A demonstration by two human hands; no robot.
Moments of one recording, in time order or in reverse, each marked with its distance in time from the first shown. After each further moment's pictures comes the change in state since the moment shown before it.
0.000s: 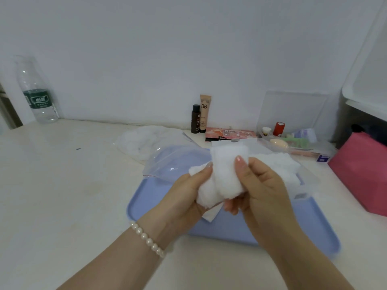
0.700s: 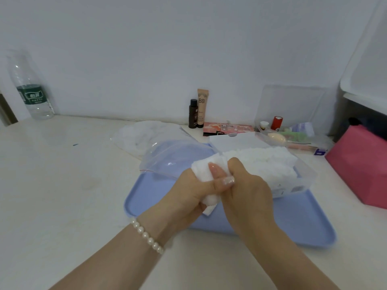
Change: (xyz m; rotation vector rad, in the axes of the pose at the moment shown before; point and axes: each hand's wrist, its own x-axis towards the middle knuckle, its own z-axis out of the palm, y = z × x) left_hand 0.002 -0.010 -0.003 0.140 -0.041 0.030; right_hand 0.006 0.028 -0.003 -1.274 0.094 -0.395
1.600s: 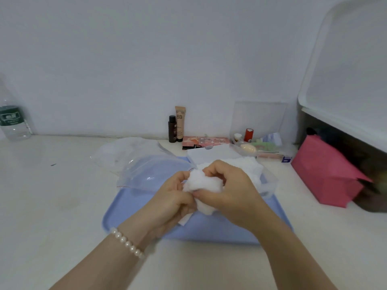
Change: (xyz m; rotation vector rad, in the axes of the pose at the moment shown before) left_hand 0.004 0.007 0.013 0.121 -0.015 -0.036; right_hand 0.014 0.012 -0.052 0.520 -0.259 0.064
